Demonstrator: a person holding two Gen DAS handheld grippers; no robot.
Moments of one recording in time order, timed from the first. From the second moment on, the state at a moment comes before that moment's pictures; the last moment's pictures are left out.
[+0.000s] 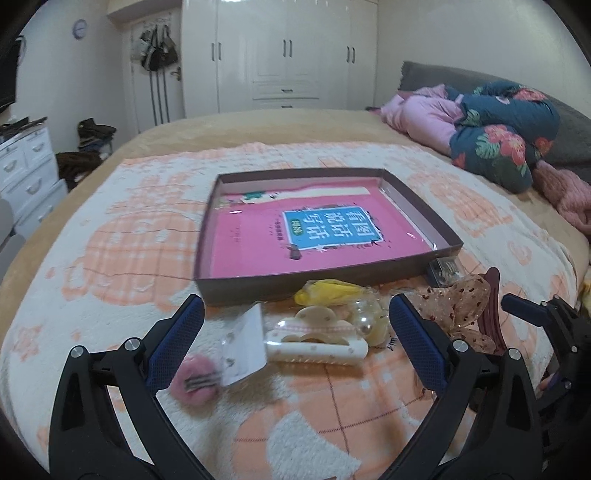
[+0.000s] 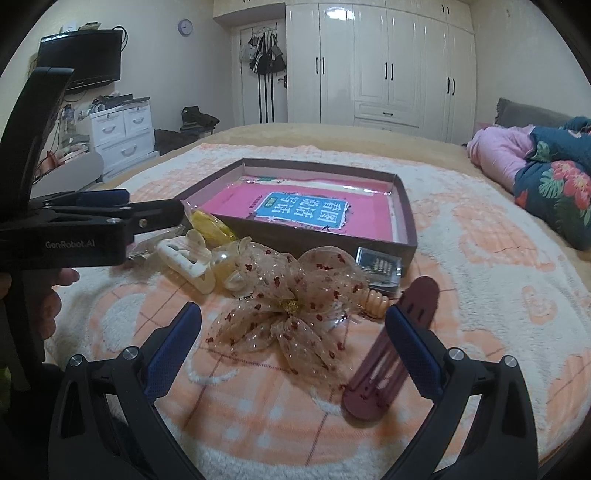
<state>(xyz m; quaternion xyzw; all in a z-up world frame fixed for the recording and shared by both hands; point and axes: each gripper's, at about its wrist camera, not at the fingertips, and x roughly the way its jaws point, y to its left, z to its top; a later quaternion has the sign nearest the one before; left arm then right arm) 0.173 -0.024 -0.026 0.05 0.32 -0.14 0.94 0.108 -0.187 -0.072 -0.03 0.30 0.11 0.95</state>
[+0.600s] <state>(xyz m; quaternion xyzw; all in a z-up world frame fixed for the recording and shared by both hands) 0.204 -0.049 -0.047 0.05 0.36 -0.20 0.91 0.129 -0.199 -0.082 0.00 0.30 0.11 0.95</state>
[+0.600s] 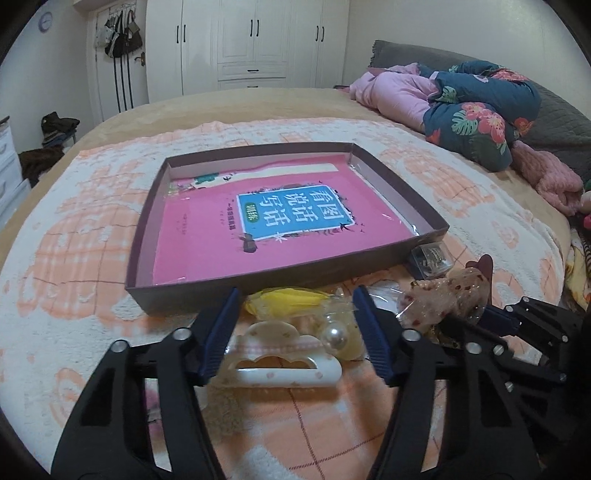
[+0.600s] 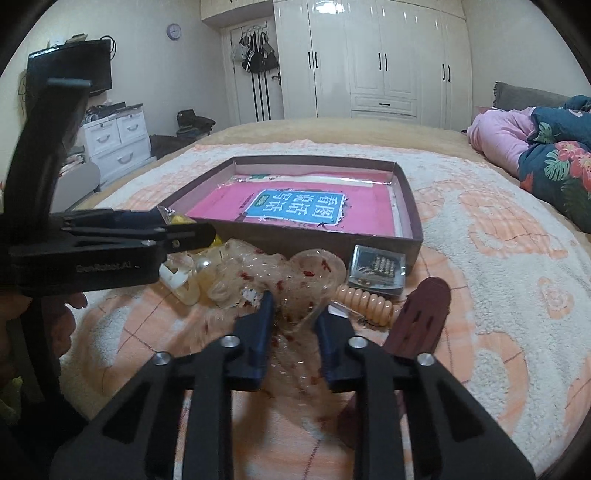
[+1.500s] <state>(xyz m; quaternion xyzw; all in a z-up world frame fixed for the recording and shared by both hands) 0.216 -0.002 0.022 -0.04 0.27 -0.16 0.95 0.139 -0.237 -0.031 0.00 0.24 0.07 0.97</state>
